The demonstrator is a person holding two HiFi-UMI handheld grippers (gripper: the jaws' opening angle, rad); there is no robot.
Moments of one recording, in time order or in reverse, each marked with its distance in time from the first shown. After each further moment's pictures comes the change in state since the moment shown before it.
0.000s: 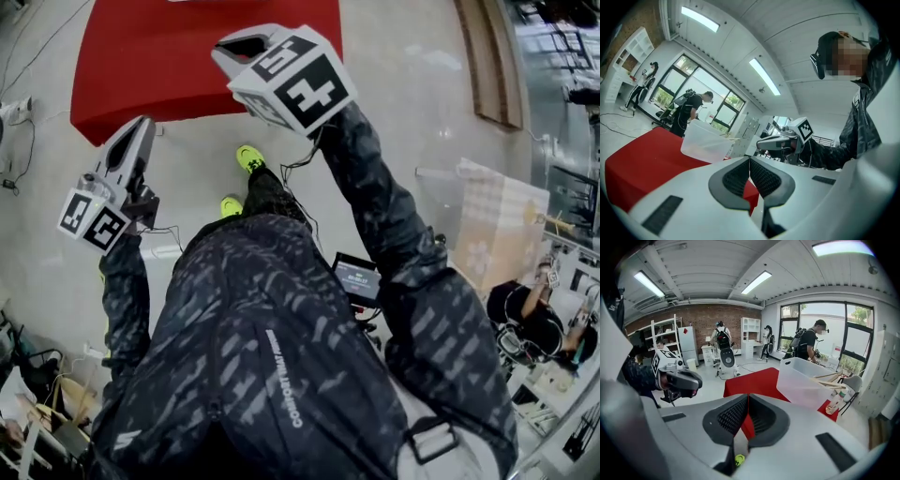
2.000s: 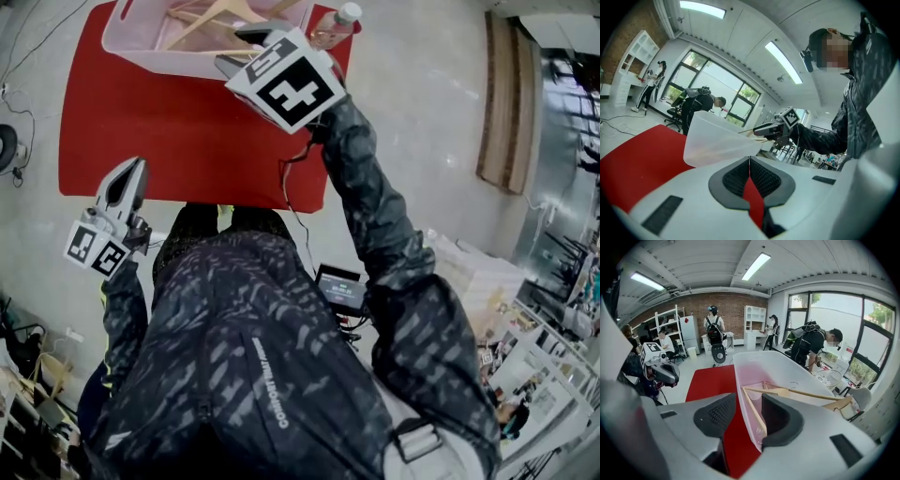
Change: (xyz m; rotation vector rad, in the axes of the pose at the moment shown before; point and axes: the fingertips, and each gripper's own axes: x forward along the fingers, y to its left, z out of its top) left arm 0.195 0.216 0.042 -0.042 0.093 0.180; right arm 0.203 -0.318 0.063 -0.096 0.141 0.088
